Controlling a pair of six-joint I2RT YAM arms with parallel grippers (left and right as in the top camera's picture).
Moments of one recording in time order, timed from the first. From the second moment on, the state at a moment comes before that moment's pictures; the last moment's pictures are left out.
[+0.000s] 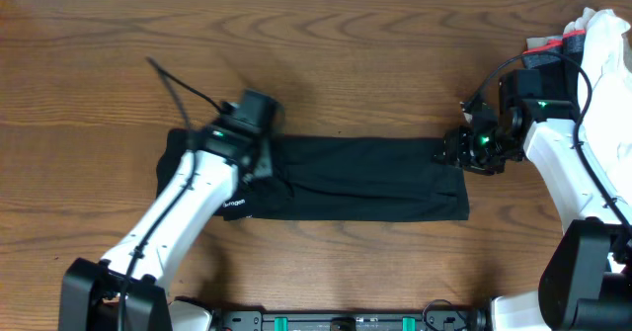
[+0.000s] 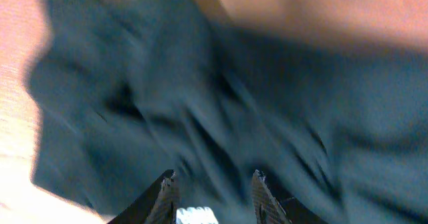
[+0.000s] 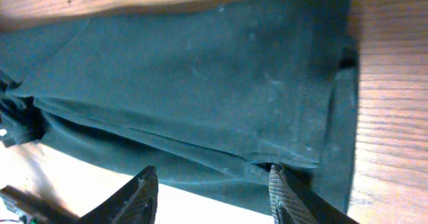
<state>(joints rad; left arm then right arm) -0.33 1.49 1.03 -0.82 -0.27 -0.45 -0.05 1.64 1.12 -0.95 -0.44 0.10</state>
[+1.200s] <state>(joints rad) -0.01 1.74 1.03 -0.57 0.00 -0.17 0.01 1.64 1.12 -0.94 -0.44 0.09</state>
